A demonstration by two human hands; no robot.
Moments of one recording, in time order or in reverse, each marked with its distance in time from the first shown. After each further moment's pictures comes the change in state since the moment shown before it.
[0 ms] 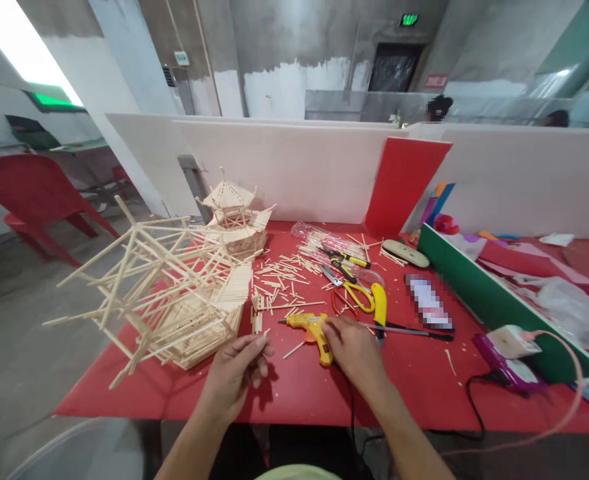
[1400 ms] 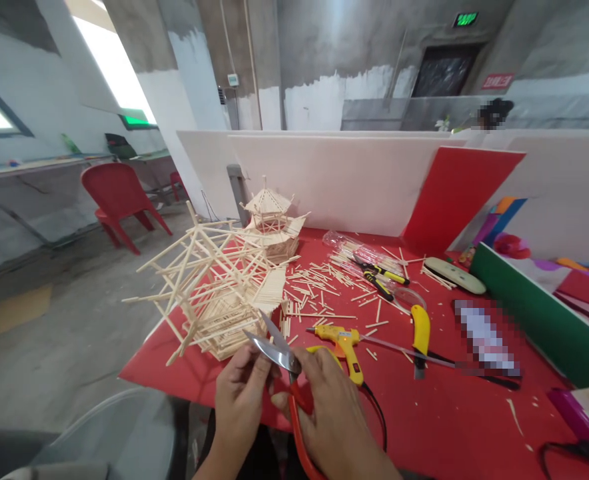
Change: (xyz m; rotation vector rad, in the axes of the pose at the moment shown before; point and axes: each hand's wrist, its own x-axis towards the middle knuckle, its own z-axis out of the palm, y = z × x) left_hand -0.041 0.012 0.001 0.216 0.189 0.563; right_hand -0.056 -0.088 0.018 0.151 0.058 -0.405
